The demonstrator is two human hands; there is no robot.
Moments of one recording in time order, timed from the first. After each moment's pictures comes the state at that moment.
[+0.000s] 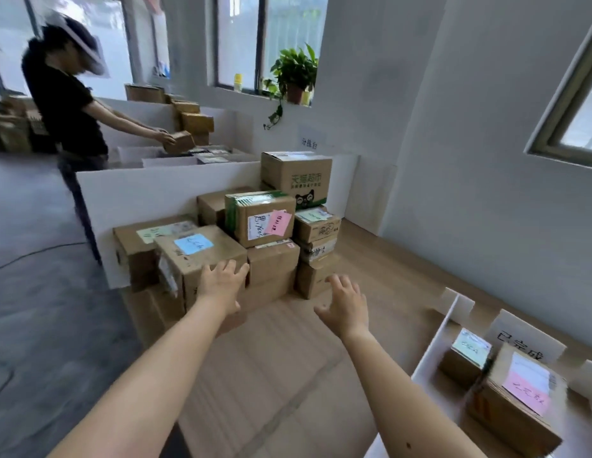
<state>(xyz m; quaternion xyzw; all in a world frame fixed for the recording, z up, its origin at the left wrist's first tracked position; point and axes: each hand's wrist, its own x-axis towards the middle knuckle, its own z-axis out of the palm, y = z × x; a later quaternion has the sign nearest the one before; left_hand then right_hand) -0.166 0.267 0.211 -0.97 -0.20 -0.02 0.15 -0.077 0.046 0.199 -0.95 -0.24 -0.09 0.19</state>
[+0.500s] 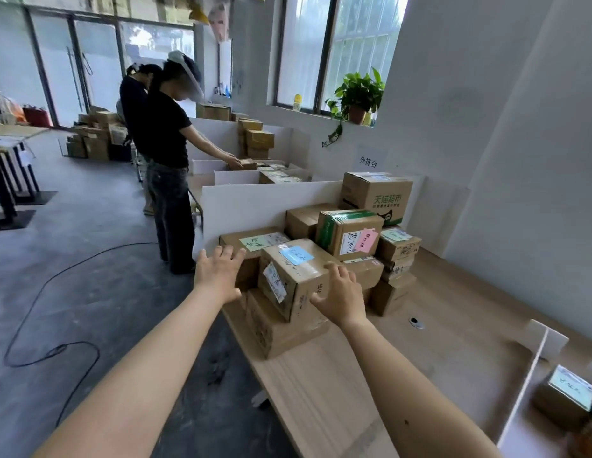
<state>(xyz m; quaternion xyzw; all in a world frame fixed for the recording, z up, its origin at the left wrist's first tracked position) -0.316 0.458 0.240 -0.94 -0.28 -0.09 0.15 -0.189 0.252 0.224 -0.92 -0.33 -0.09 0.21</state>
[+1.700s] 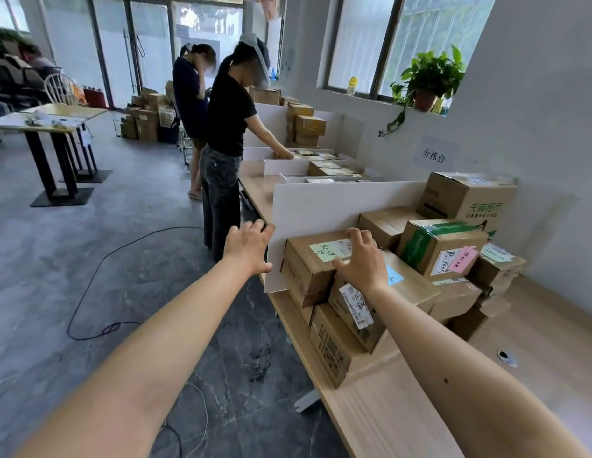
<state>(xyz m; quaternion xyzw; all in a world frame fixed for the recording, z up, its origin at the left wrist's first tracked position) -0.303 0.637 0.242 -0.95 -0.28 -0.13 0.11 -0.154 0.455 0.236 -0.88 -0.39 -0.11 0.24</state>
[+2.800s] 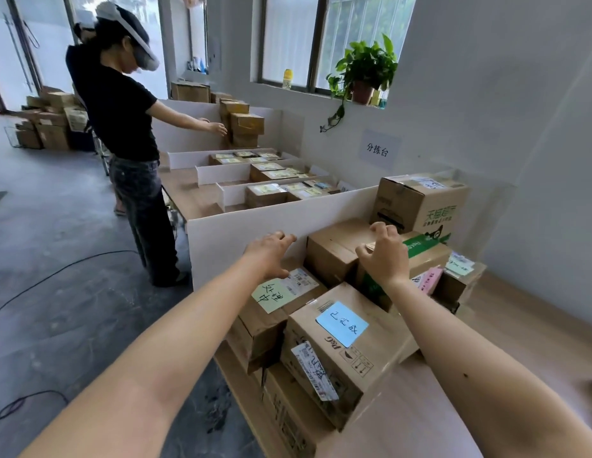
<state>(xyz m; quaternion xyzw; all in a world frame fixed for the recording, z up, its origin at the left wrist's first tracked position) -0.060 0.648 0.248 -0.99 -0.10 -0.07 -0.03 0.048 0.434 0.257 -0.92 -0.23 -0.19 0.24</state>
